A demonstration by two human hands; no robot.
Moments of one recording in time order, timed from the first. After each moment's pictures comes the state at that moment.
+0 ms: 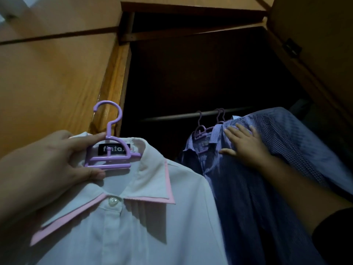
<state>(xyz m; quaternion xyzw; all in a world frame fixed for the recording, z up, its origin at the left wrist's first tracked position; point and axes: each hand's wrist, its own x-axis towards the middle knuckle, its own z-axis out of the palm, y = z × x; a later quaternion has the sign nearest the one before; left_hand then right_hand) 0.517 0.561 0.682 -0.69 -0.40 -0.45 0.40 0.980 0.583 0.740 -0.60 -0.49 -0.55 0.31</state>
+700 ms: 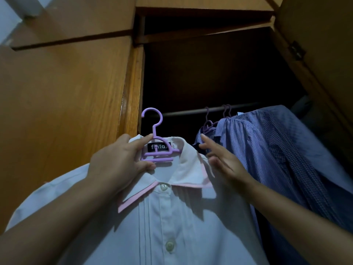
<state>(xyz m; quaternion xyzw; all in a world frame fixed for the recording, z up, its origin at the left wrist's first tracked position) 0.590 0.506 0.661 -0.68 -0.44 -0.45 0.38 0.862 0.532 0.648 -0.21 -0.77 -0.21 0.56</state>
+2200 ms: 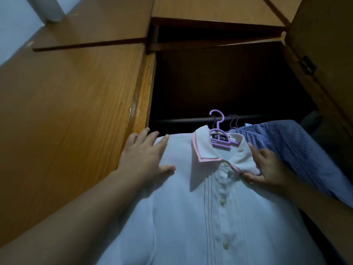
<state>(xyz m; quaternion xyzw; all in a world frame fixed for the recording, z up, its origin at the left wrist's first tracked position) 0.622 0.536 0.681 -0.62 -0.45 -0.41 0.50 0.996 0.560 0.683 -0.49 -0.60 -0.47 0.43</state>
